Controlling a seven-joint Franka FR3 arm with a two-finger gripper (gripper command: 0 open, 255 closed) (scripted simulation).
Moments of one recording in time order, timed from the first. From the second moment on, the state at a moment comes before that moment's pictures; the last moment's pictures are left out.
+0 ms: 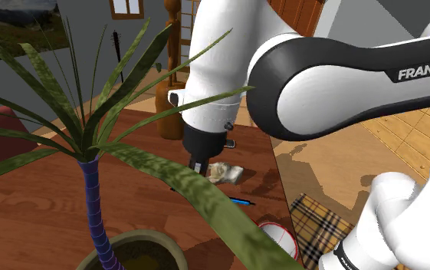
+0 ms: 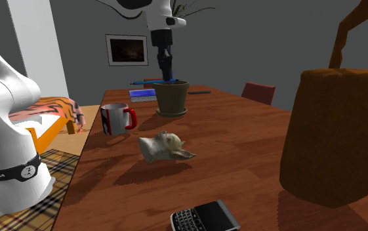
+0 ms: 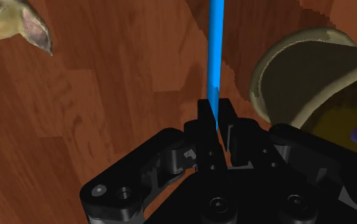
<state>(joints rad) 0.36 -0.27 0.39 -2.11 0.13 1.95 -0.01</state>
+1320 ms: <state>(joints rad) 0.45 -0.69 0.35 -2.56 0.26 1.99 -0.07</state>
